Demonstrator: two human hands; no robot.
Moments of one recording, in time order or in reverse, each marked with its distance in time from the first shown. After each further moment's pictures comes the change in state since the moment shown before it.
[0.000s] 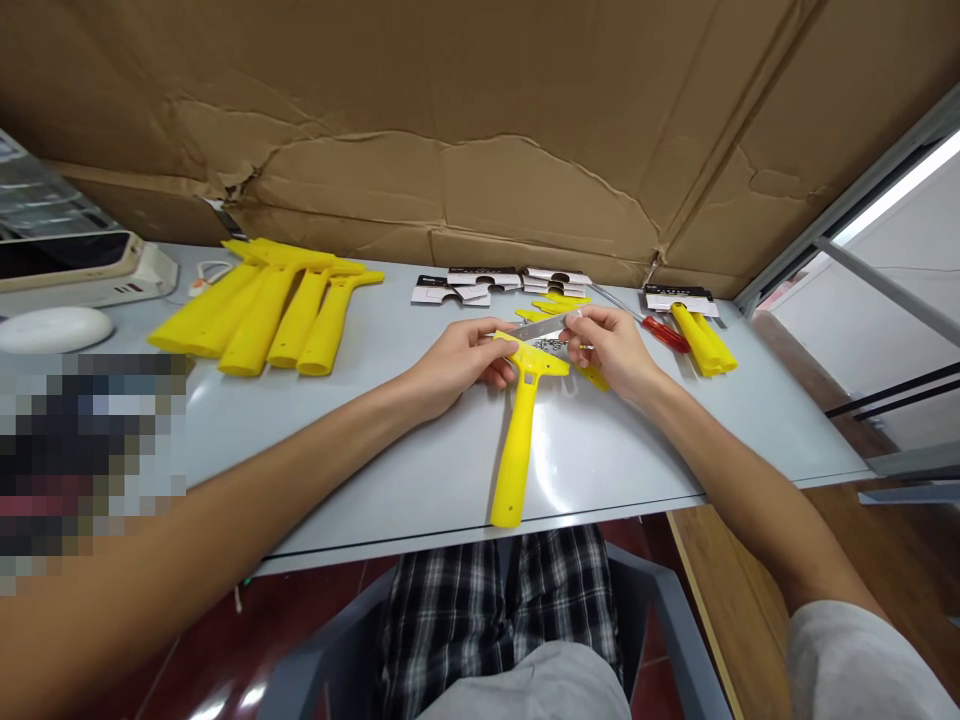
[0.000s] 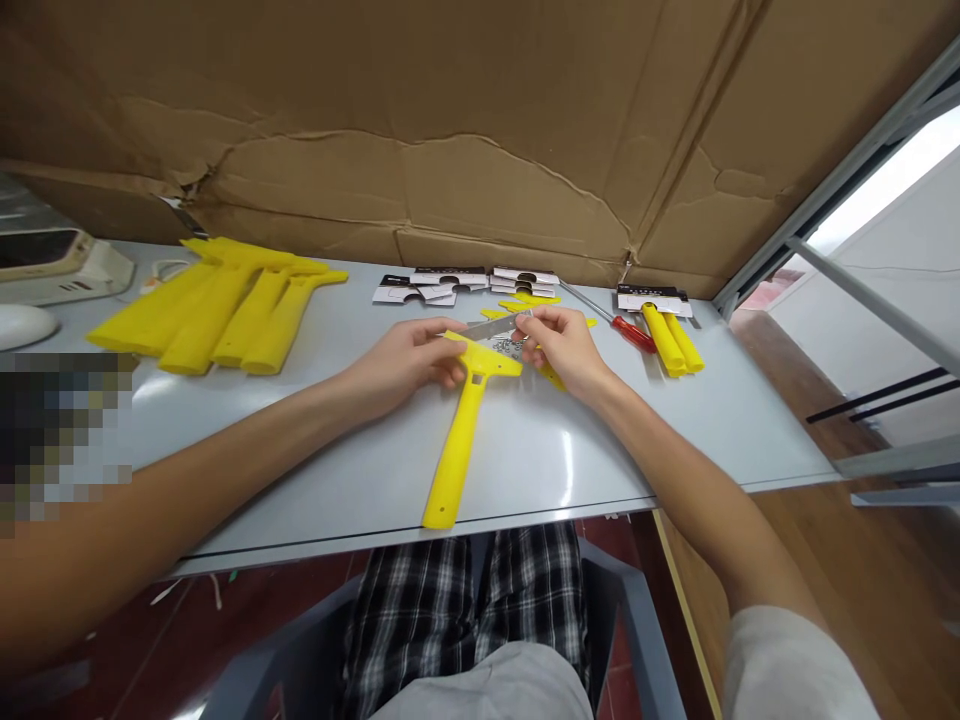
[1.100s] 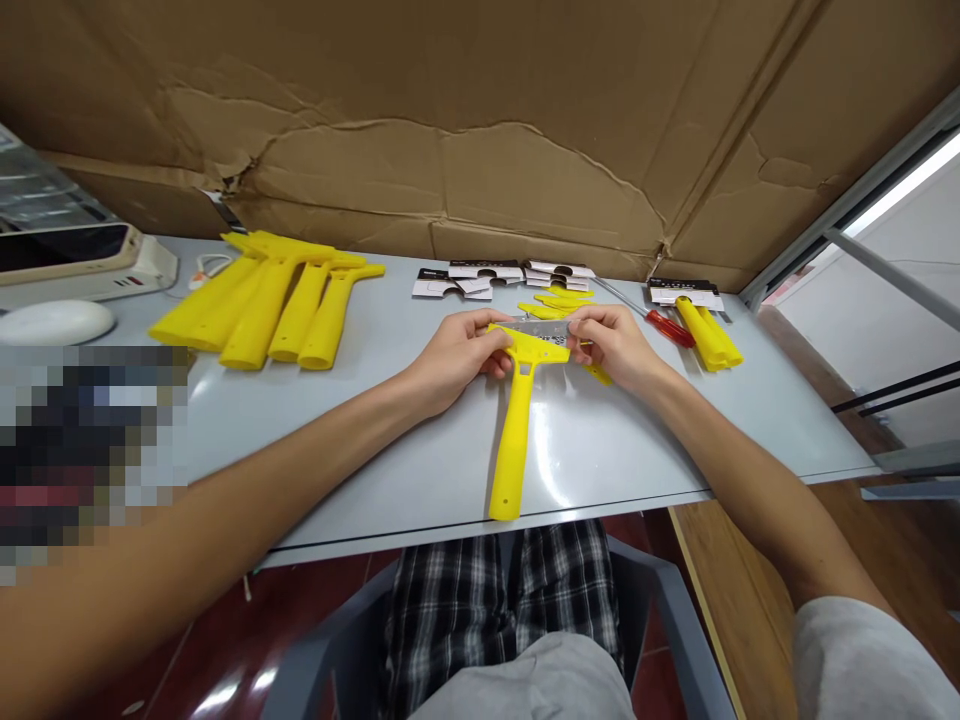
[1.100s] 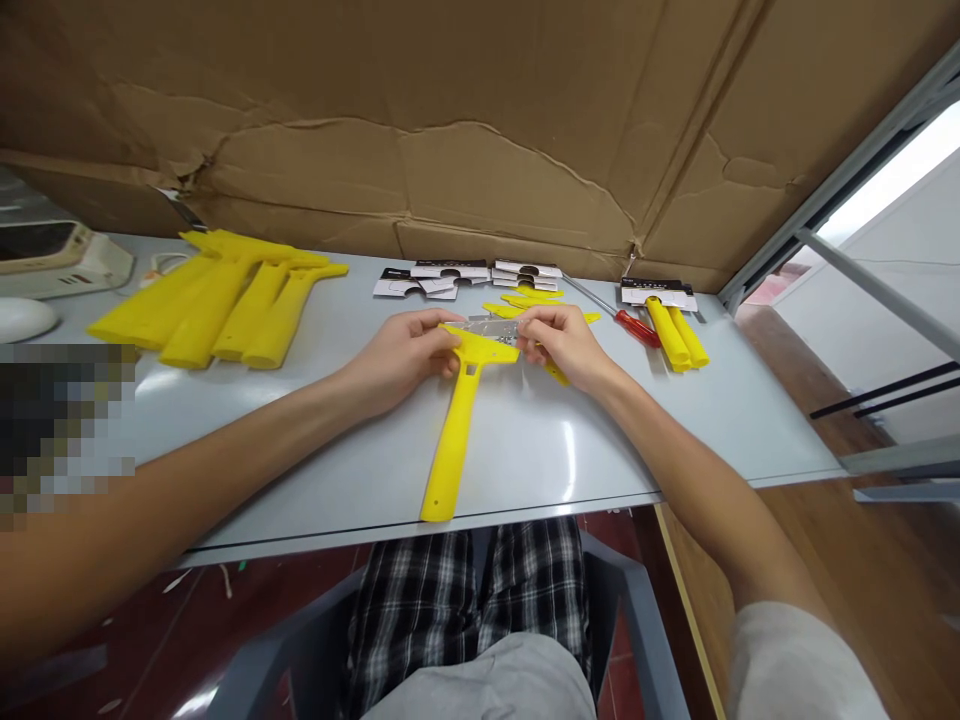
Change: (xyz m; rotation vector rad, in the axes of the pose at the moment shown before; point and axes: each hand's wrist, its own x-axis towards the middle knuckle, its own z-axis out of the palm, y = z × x) left_hand 0.003 -0.006 0.000 -0.055 0.064 0.051; right_hand 0.000 0.001 -0.004 -0.012 -0.129 -0.001
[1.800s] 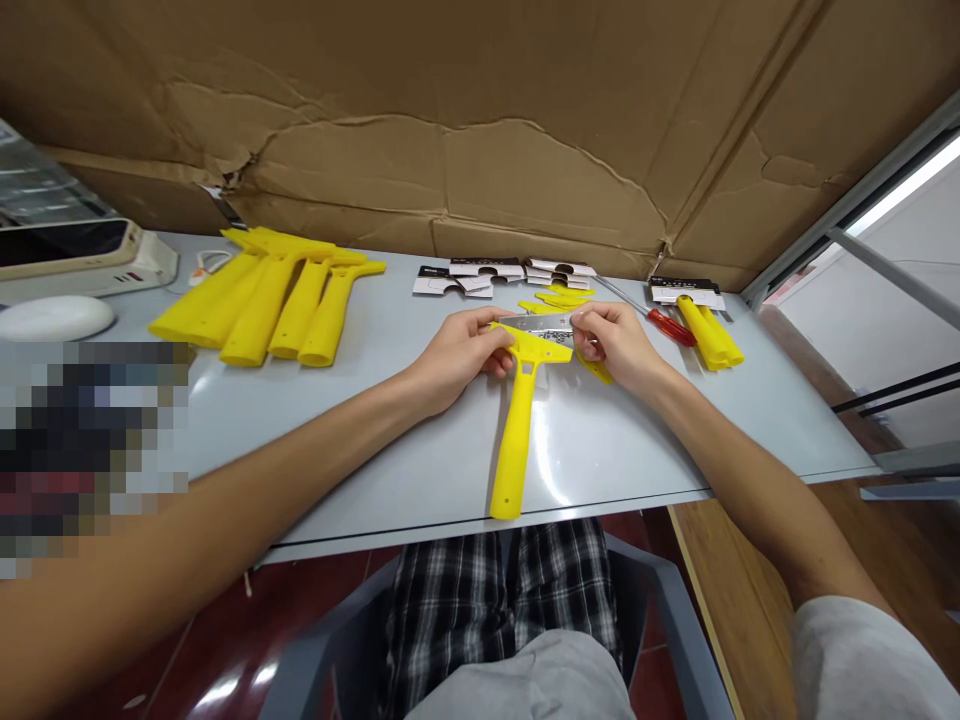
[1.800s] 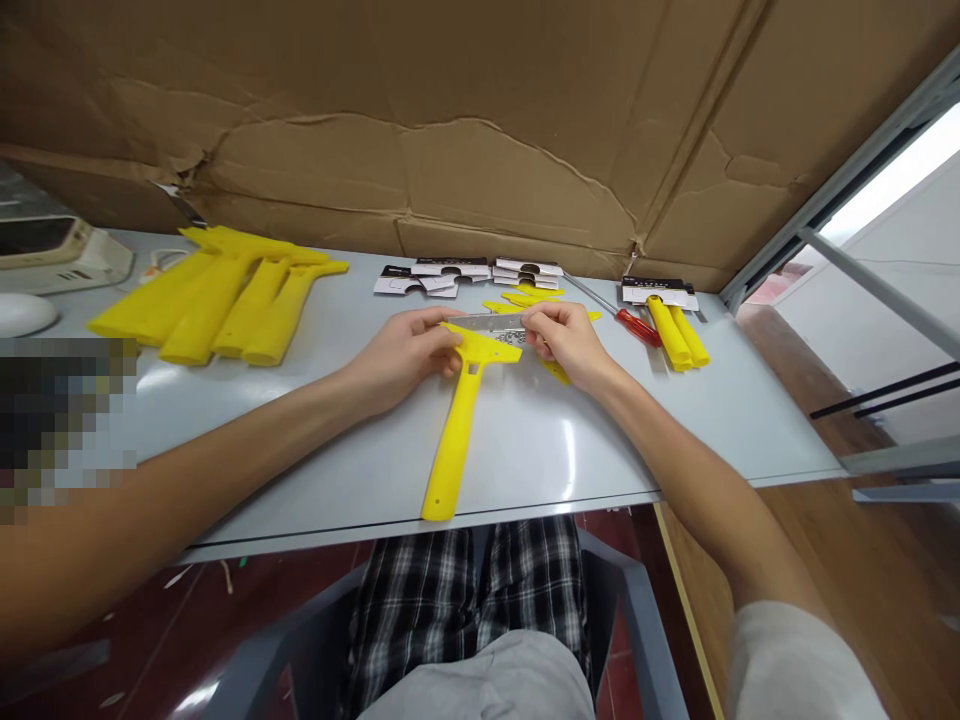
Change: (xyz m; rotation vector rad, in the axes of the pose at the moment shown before) left_hand -0.003 0.002 0.001 0.012 -0.023 0.004; right_hand 0.001 -0.002 0.004 -0.018 0.102 -0.004
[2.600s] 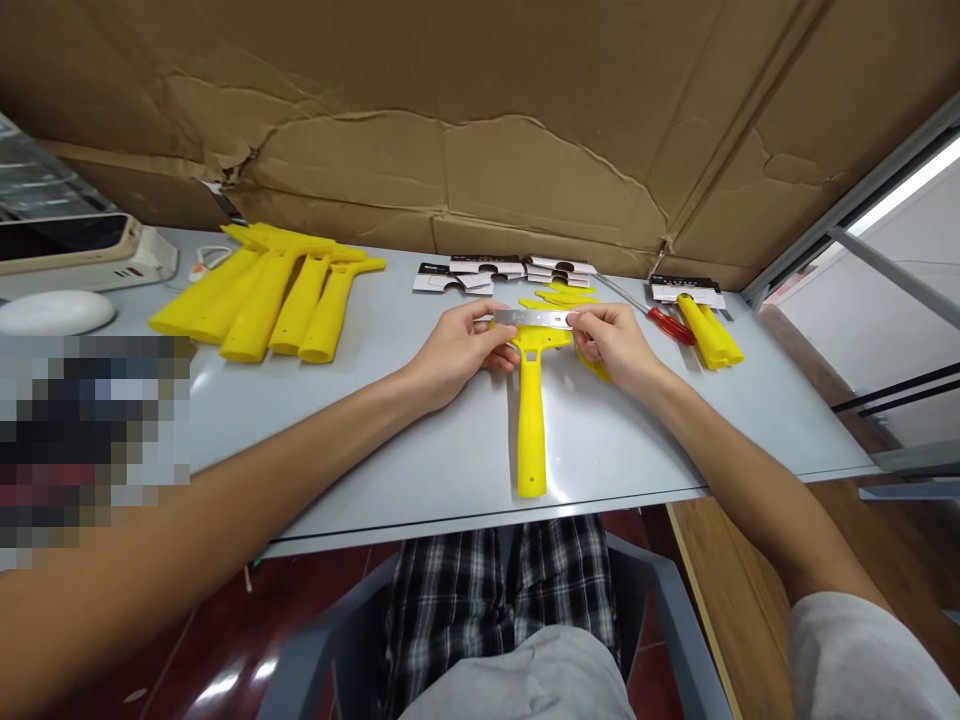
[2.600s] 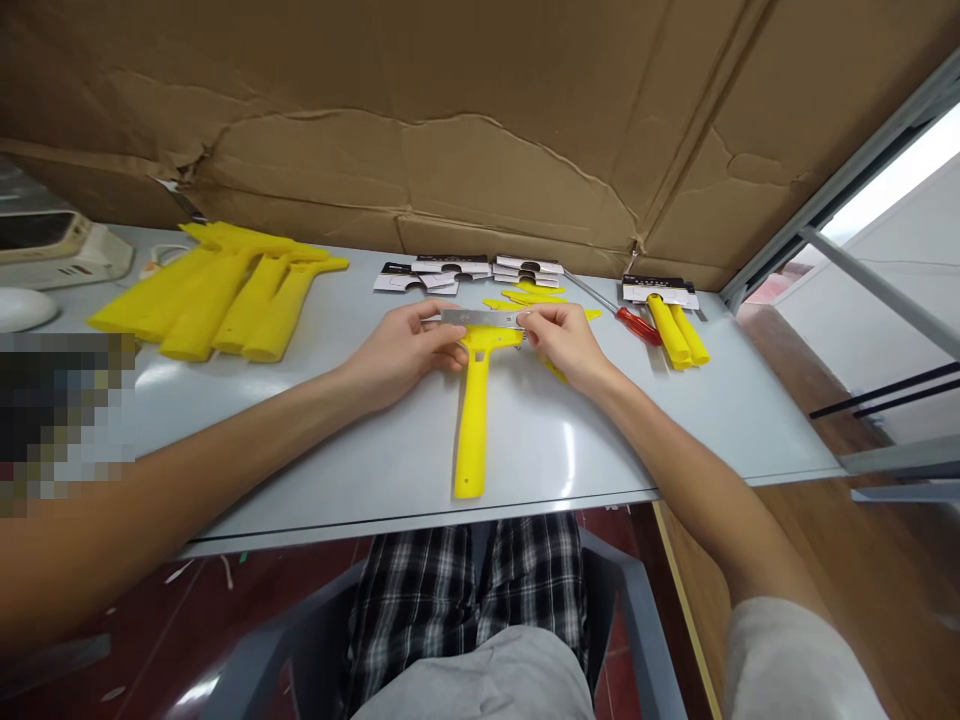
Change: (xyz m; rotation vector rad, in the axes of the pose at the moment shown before) left_hand -0.001 0.002 0.002 -0.037 0.056 -0.010; right_hand -0.003 0.002 0.004 -0.065 0.016 0.026
